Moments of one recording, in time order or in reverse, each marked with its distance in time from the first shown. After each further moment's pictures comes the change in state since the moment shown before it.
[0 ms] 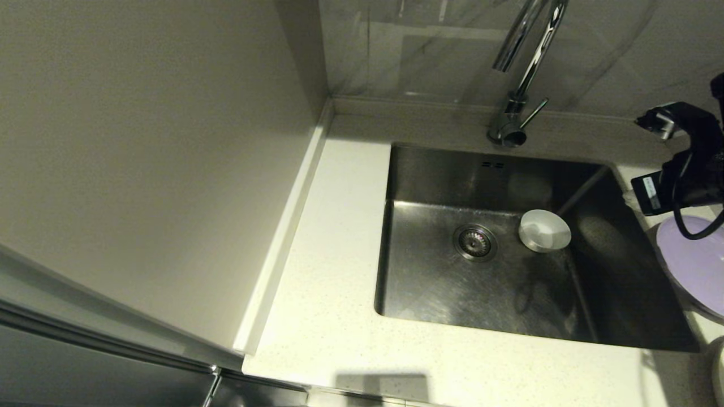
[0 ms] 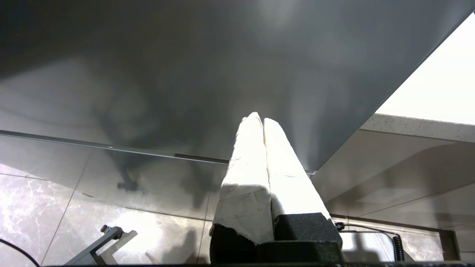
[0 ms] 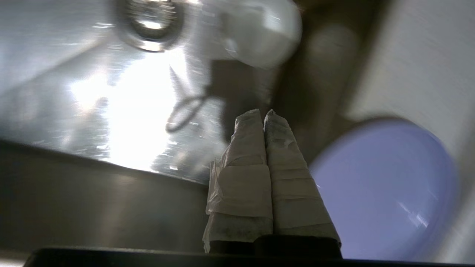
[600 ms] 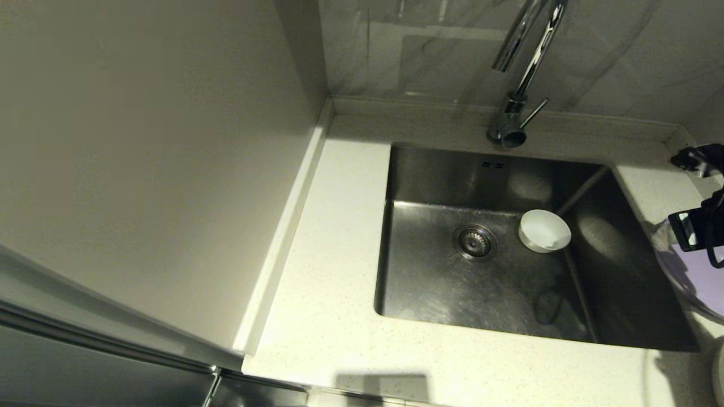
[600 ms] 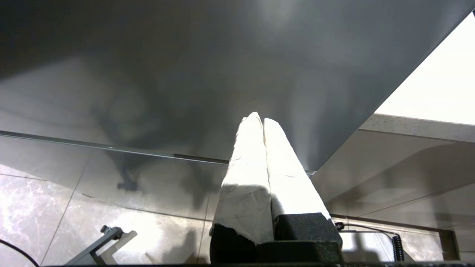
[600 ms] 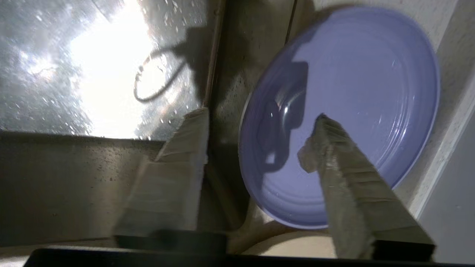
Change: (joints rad) left arm 0.000 0.000 0.000 0.000 0.000 0.000; right arm -0.150 -0.020 0.156 -0.006 -0.050 0.002
